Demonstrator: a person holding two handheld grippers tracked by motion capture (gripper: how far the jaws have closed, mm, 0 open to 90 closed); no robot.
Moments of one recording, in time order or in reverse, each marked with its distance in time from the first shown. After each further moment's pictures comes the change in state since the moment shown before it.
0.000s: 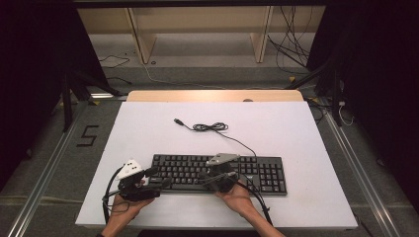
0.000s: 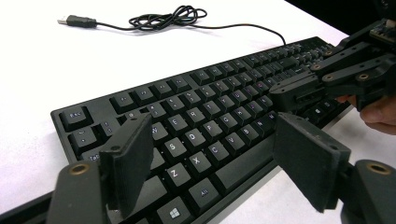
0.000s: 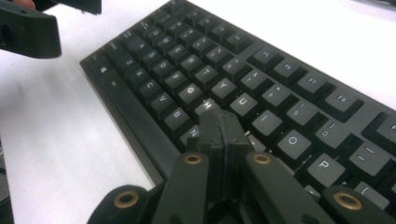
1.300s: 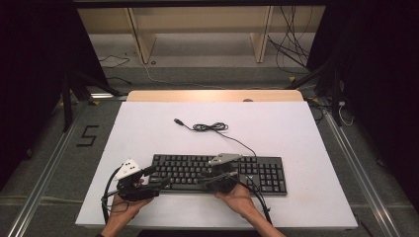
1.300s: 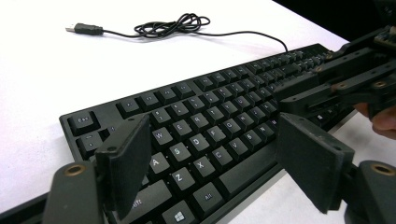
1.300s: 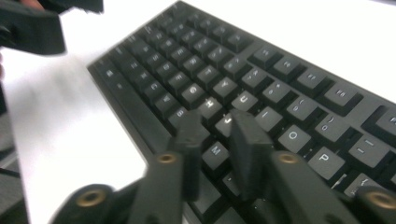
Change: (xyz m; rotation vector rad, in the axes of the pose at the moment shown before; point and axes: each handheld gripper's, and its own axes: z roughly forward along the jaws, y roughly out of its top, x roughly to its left) left arm 0.001 0.000 -0.003 -0.027 0.010 0.001; right arm -0.002 -0.001 -0.005 -0.011 0.024 0.035
